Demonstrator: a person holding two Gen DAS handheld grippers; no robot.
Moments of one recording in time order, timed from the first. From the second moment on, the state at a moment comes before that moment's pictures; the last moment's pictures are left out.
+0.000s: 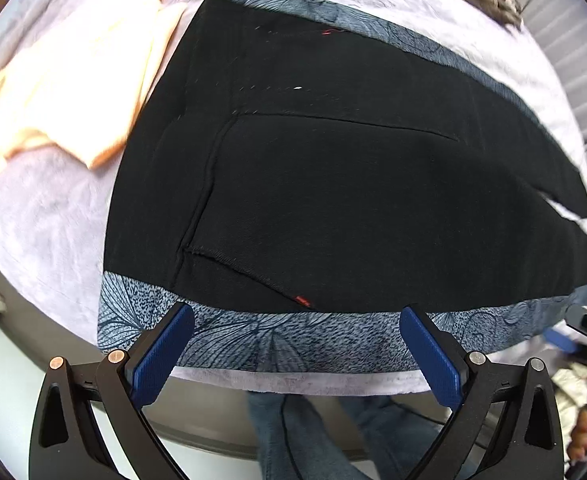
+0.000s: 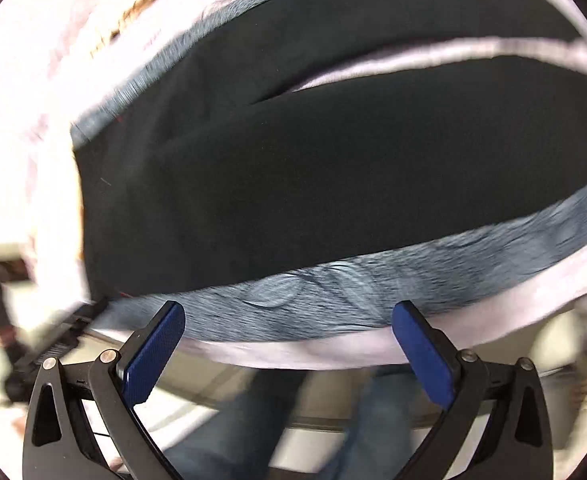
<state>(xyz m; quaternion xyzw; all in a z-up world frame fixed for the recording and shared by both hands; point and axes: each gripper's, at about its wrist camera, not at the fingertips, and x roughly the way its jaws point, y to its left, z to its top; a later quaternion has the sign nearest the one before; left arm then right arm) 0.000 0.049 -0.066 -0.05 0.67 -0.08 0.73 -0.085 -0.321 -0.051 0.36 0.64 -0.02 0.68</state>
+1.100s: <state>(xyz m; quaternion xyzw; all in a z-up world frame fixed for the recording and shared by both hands) -0.011 0.096 -0.109 -0.34 0.64 -0.12 0.67 -0.063 -0.279 -0.073 0.54 0.55 0.18 0.61</state>
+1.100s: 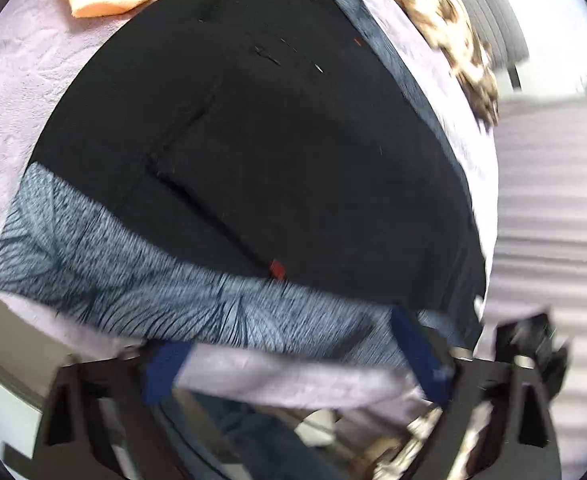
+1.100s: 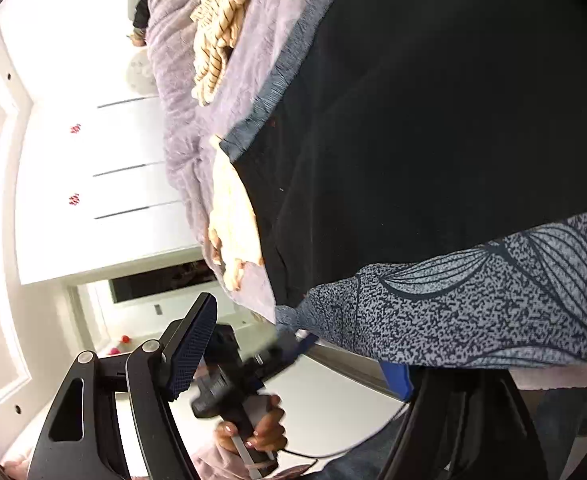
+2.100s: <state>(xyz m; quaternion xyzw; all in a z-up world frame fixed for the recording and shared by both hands) 0.179 0.088 -0.013 -0.16 0.53 -0.01 0.83 0.069 -0.428 0.005 0.44 0.51 0.14 0.72</state>
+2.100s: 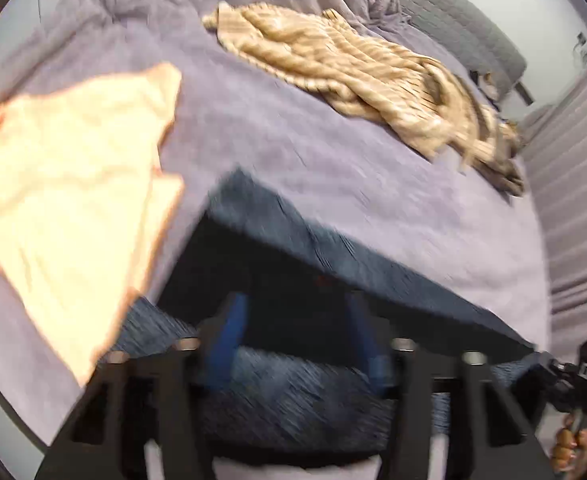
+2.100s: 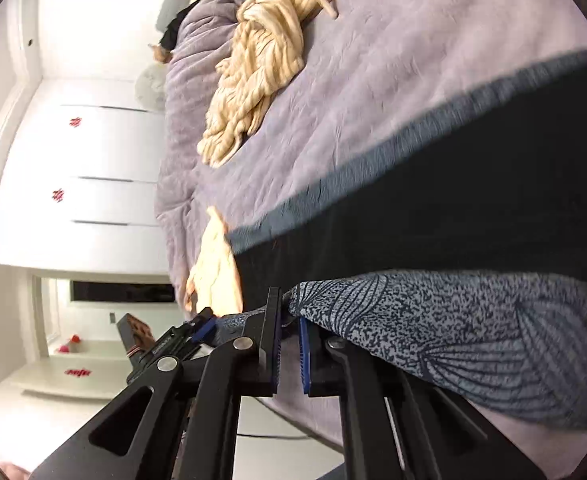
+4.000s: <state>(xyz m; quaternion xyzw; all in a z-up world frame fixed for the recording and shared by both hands) 0.167 -0.373 -0.092 0.12 0.62 -0.19 0.75 -0.043 -0.712 -0.071 0.52 0.46 -0.18 0.70</state>
